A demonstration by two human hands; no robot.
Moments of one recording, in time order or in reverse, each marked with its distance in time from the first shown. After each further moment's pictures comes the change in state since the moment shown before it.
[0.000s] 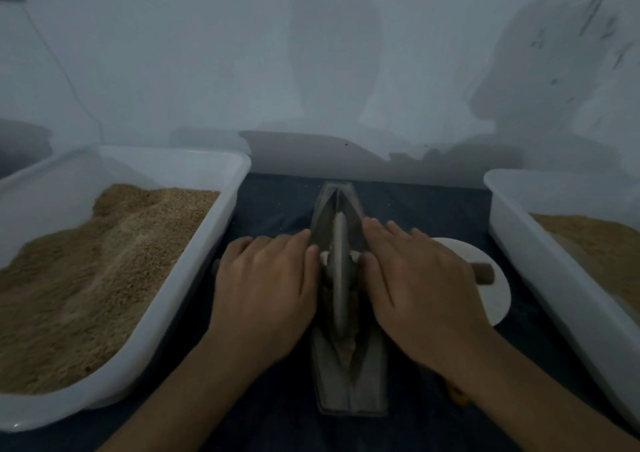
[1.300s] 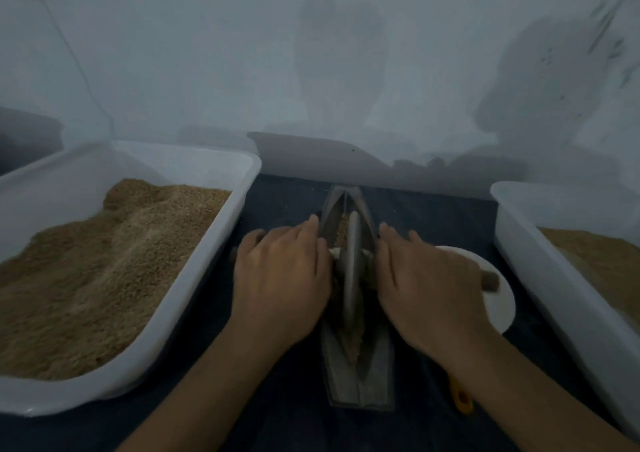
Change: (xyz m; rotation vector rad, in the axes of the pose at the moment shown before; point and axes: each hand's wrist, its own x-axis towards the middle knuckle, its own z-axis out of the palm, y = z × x) left_hand 0.010 0.003 0.015 -0.013 0.041 -0.084; right_hand 0.010 -0.006 -0.003 -0.102 -0.058 0.158
